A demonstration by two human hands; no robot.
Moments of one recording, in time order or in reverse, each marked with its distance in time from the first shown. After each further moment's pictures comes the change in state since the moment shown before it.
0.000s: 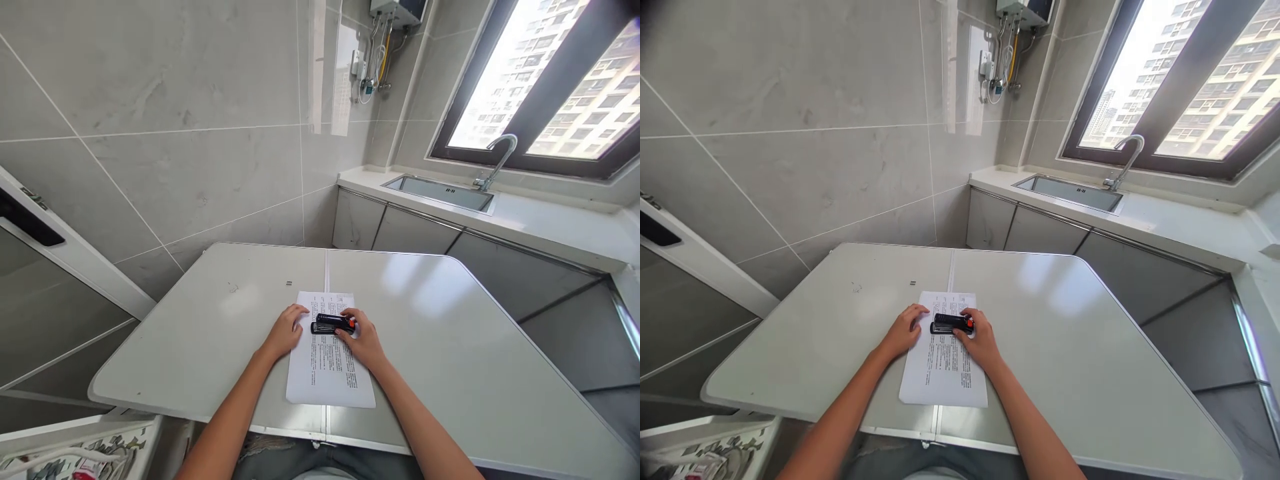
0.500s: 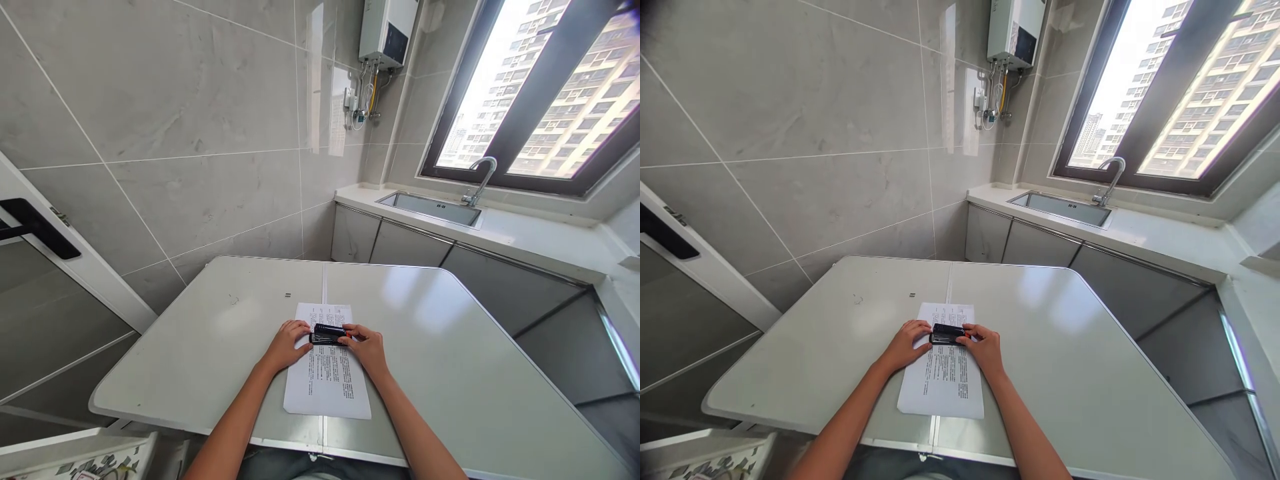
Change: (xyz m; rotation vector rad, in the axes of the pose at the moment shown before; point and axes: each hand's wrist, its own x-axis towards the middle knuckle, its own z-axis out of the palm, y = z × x) left_hand -0.006 0.004 0.005 0.080 -0.077 0.087; right_hand 0.004 0.006 -0.007 0.241 0.140 0.163
